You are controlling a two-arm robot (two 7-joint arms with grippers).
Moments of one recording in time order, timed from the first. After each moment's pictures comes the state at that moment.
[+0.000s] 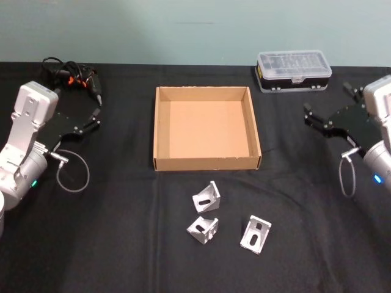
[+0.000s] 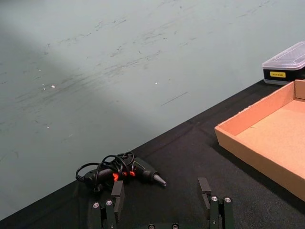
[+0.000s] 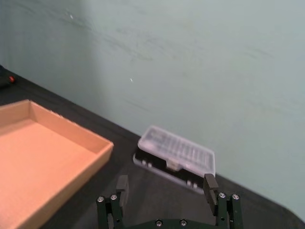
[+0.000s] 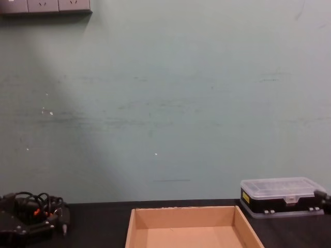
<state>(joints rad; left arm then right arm) -0.20 0.60 0.45 -1.41 -0.25 -0.12 0.03 0.19 0.62 -0.41 -1.48 0.25 -0.10 0.00</state>
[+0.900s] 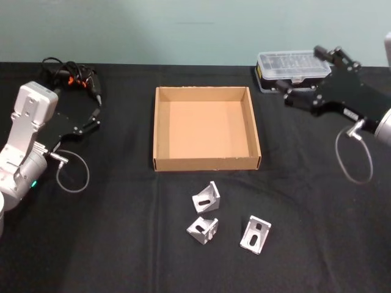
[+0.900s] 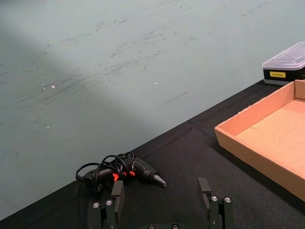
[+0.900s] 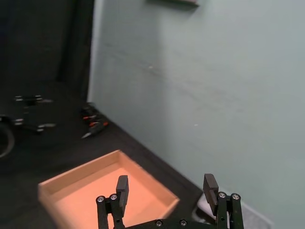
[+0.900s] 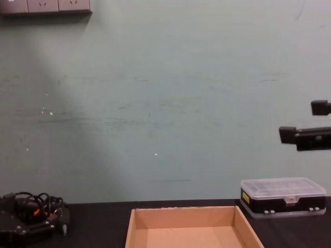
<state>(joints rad) -0.20 0.60 0.45 -1.41 -0.25 -0.12 0.03 0.16 0.75 -0.30 -1.85 0.40 0.11 0.30</state>
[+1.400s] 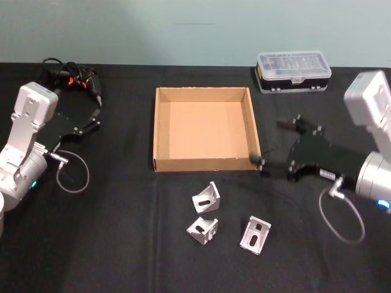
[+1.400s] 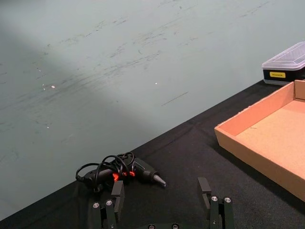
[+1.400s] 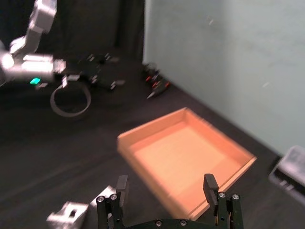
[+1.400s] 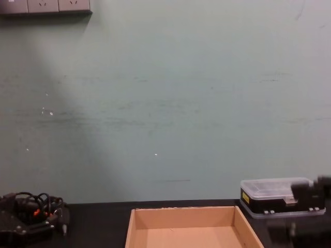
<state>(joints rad) -0.20 0.60 0.45 -1.41 -0.25 -0.12 0.03 0.06 0.78 -0.35 -1.91 0.43 0.23 0.44</state>
